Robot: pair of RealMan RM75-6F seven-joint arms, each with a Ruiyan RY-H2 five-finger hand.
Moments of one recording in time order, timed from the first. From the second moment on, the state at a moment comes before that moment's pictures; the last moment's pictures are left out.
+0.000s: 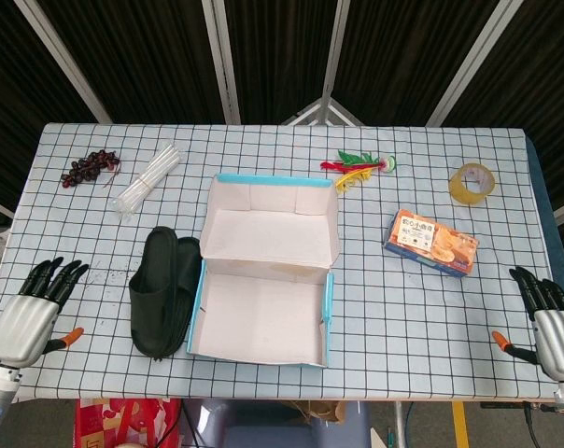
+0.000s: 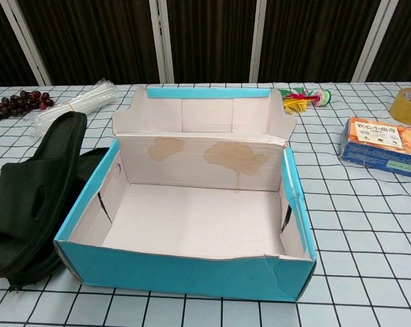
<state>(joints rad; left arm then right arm) -0.15 -1.09 0.00 -1.73 1.66 1.42 0.21 0.07 -1.07 0.05 -1.58 -1.51 1.47 0.14</state>
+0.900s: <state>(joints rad) -0.14 -1.38 0.05 -1.45 1.80 1.53 0.37 0.07 -1.05 0.05 -1.57 -1.50 1.44 0.19</state>
